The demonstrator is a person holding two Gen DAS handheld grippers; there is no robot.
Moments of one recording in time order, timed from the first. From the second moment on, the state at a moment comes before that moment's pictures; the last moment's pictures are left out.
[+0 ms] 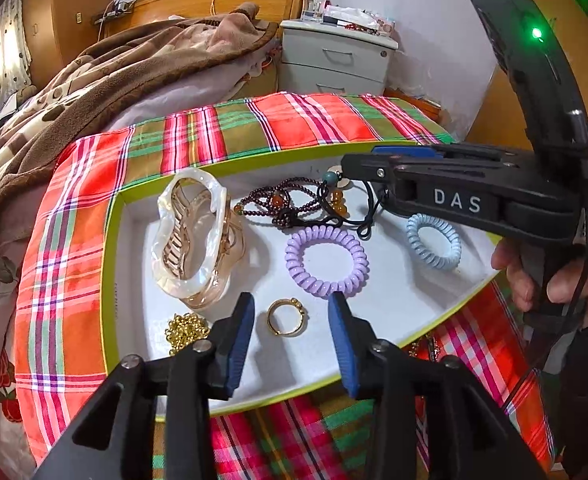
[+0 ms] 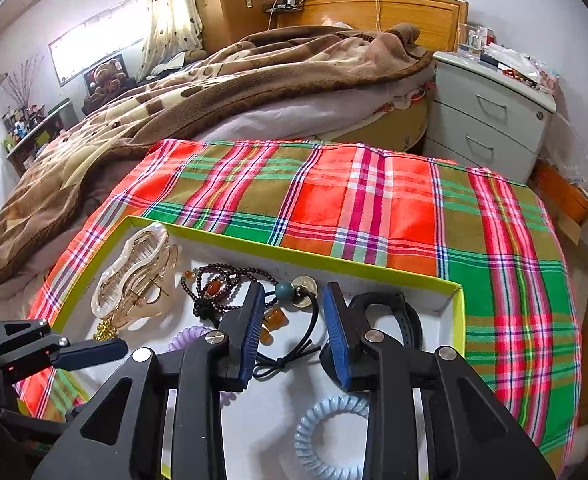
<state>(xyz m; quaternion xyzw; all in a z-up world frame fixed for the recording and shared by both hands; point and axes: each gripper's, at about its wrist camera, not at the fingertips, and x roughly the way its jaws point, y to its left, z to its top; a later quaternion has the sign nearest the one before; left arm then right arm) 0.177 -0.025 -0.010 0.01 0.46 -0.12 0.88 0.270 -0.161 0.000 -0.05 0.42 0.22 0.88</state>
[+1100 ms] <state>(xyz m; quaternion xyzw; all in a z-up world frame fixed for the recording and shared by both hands) 0.090 -0.002 0.014 -0.03 0.40 -0.10 0.91 0.122 -0.200 -0.010 0.00 0.41 0.22 0.88</state>
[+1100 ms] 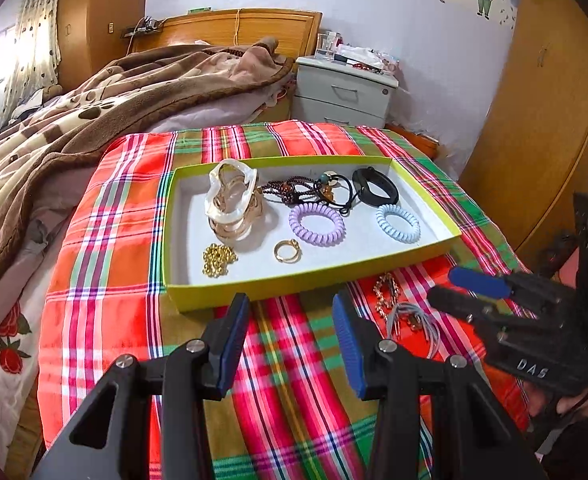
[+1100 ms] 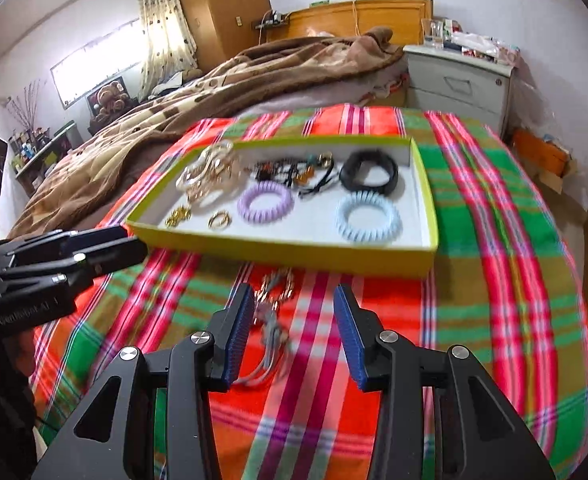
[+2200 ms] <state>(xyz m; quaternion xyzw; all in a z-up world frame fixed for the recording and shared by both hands) 0.081 -0.002 0.009 -0.04 0.41 -0.10 0.90 0.103 -0.199 -0.020 0.00 0.41 0.24 0.88</state>
